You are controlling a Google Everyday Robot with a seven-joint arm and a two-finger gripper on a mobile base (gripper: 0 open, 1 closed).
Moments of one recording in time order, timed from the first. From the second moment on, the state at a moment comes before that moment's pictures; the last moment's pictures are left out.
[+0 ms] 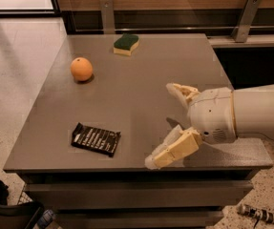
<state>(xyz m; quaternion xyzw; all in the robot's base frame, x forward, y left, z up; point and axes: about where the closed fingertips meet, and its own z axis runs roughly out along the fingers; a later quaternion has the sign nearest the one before) 0.415 -0.045 0.894 -0.52 0.68 0.28 0.44</state>
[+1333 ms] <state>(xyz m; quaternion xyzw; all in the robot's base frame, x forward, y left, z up) 0.415 0.021 0.873 -0.52 0.68 0.26 0.44</state>
